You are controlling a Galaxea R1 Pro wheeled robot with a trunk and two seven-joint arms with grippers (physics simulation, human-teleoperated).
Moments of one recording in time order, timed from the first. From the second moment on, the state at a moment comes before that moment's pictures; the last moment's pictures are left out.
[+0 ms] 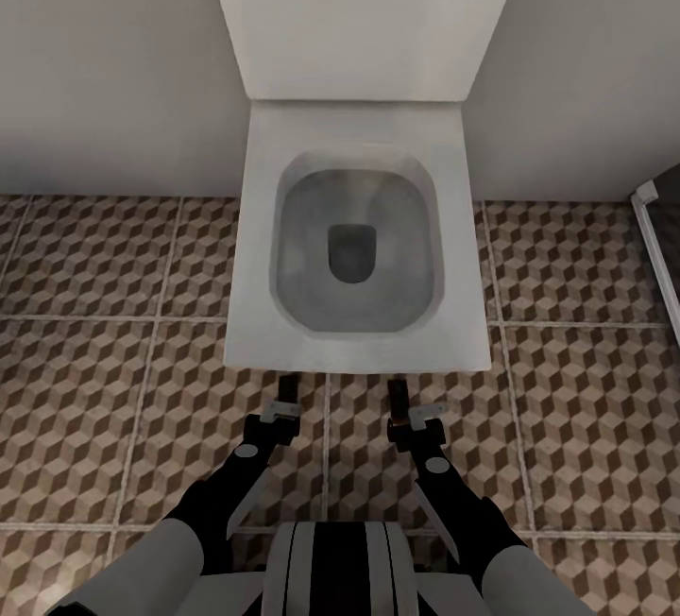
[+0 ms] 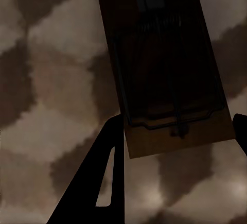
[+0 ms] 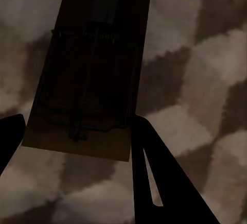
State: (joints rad) left arm -0.67 -0.06 -0.39 -0.59 0.18 0.07 0.21; right arm -0.59 0.07 0.29 -0.70 0.02 0.07 -0.24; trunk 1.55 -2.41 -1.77
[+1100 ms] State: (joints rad) left arm -0.67 -0.06 -0.40 -0.59 0.18 0.07 0.21; right arm -0.59 0.07 0.28 -0.69 0.01 0.07 -0.24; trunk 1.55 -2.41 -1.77
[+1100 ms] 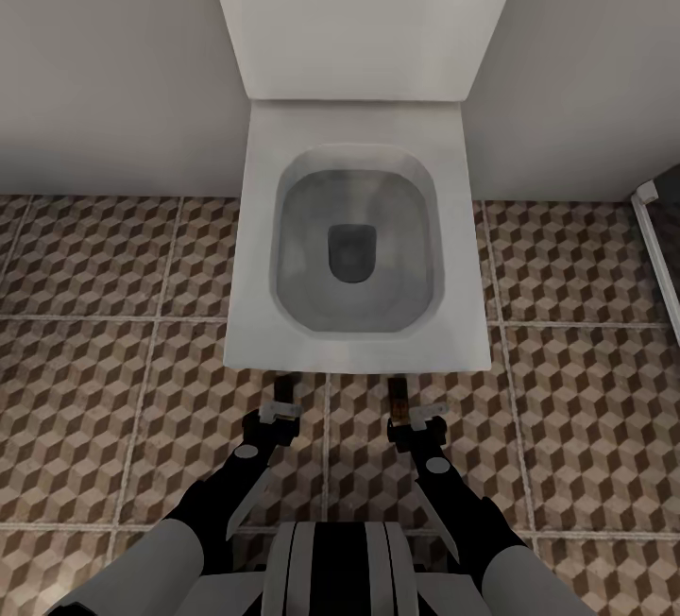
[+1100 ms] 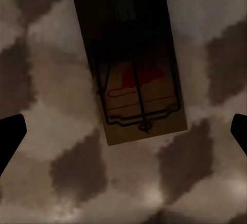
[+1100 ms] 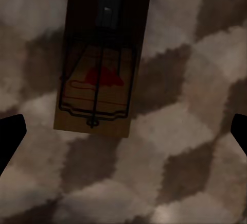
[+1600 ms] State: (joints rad) left arm -0.67 -0.06 -0.40 -0.59 0.18 0.07 0.21; right arm -0.59 0.07 0.28 -0.69 0.01 0.07 -0.24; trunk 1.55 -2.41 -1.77
